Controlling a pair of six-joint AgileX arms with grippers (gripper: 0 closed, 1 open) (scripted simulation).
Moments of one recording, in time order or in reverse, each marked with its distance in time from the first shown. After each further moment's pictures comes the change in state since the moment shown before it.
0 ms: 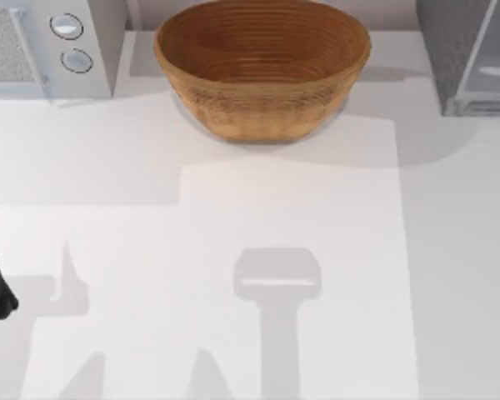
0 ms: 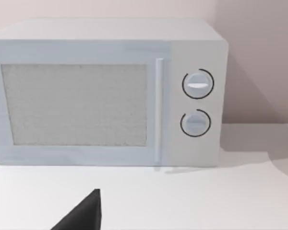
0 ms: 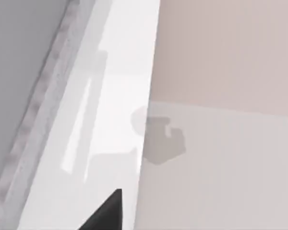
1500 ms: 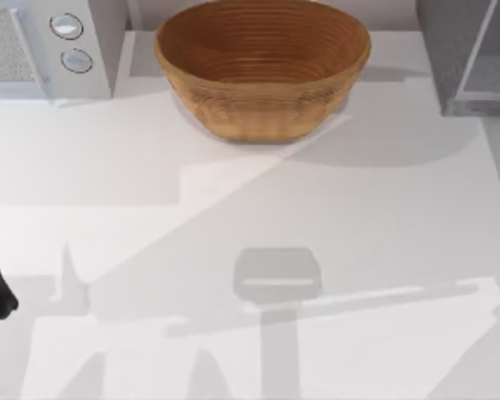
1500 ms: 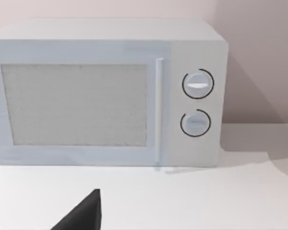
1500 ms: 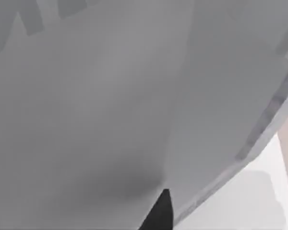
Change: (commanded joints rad) left arm 0.000 0.000 0.000 0.000 0.000 0.000; right arm 0.642 -0.110 -0.199 0.600 0.374 0.782
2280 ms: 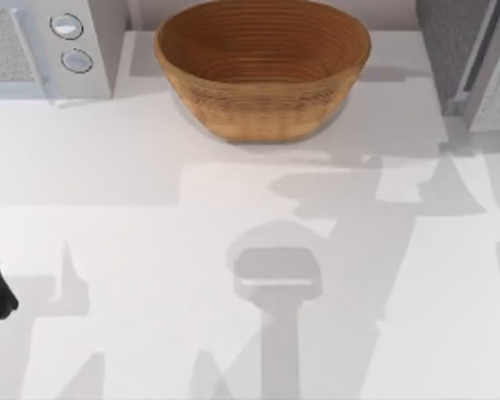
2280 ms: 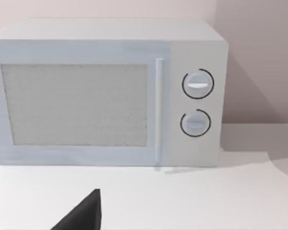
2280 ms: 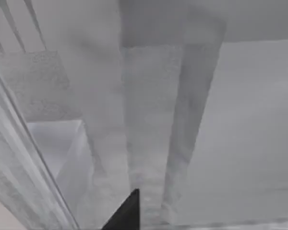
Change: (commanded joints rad) left arm 0.000 0.000 0.000 0.000 0.000 0.000; right arm 0.507 -0.109 -0.175 0.198 0.415 0.356
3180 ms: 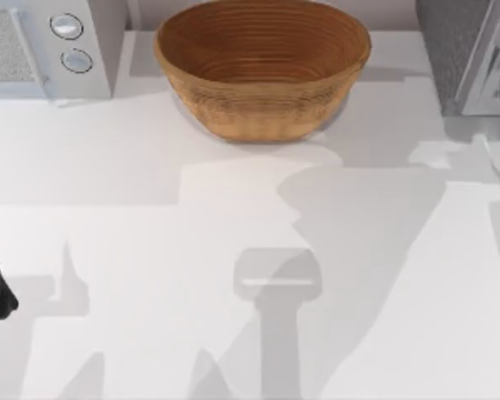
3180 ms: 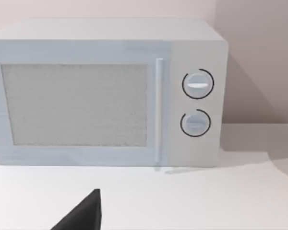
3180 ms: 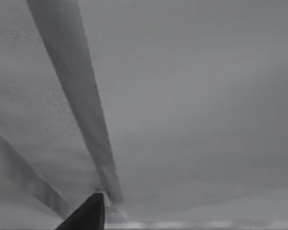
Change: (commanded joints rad) left arm 0.000 0.000 0.000 0.000 0.000 0.000; right arm -0.010 0.337 0.415 -0.086 0.011 -0.006
